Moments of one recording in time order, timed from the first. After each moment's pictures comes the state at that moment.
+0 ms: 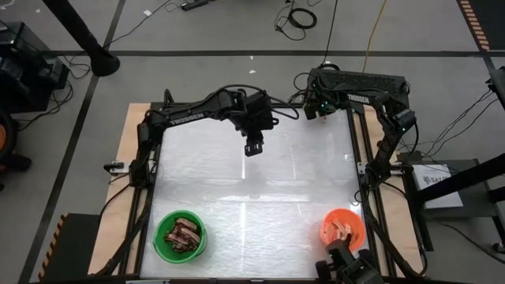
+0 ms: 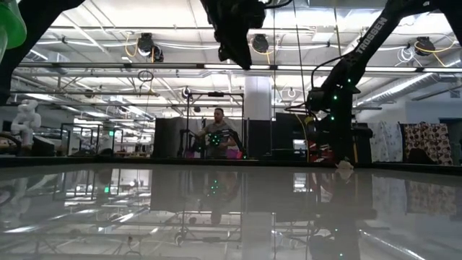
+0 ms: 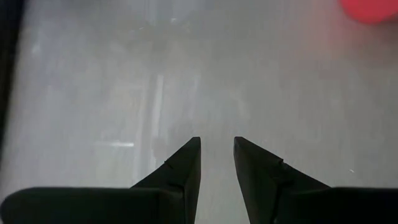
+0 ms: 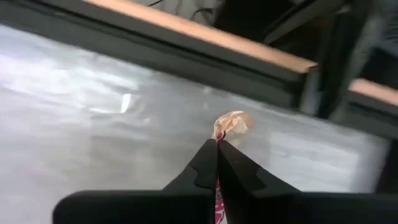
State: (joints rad) left arm 0.26 2.02 2.13 -1.20 0.19 0.13; right arm -1.02 1.81 1.11 -0.61 0.19 0.27
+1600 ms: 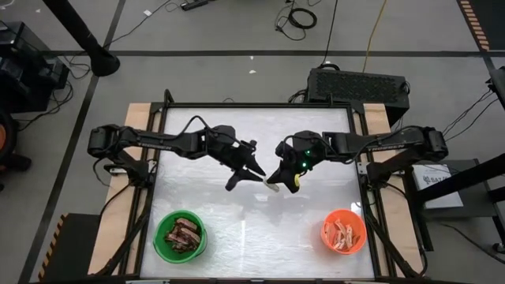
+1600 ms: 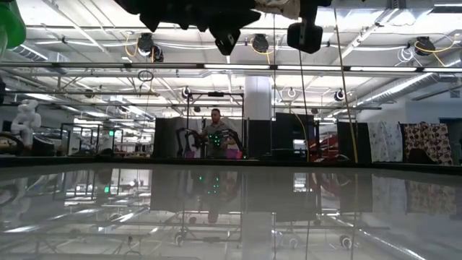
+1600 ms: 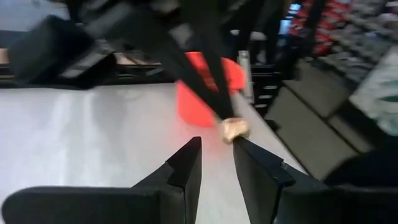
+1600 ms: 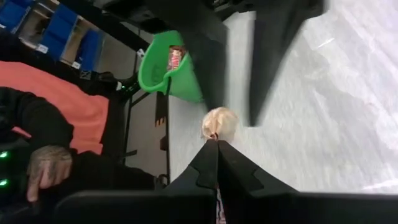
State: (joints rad) left arm 0.08 1.55 1.07 0.14 0.54 -0.02; right arm 0.01 1.37 1.11 -0.27 -0.35 0.70
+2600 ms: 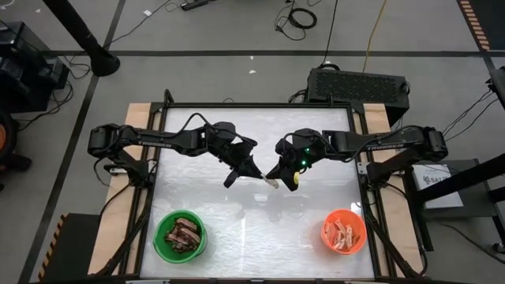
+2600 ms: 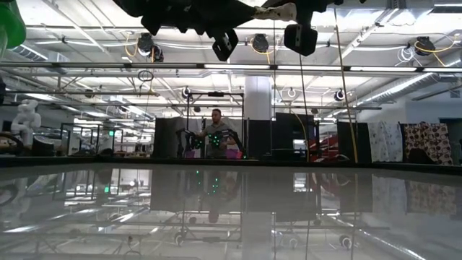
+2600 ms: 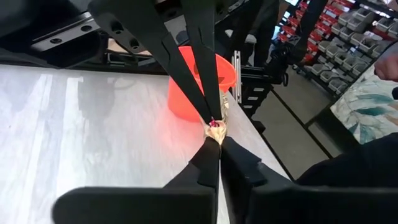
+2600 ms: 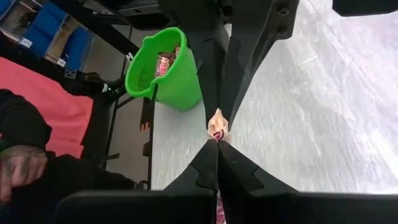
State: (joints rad) left arm 0.12 1.55 1.07 0.12 0.62 -0.11; right arm -0.01 1.37 1.11 -0.26 -0.31 0.61
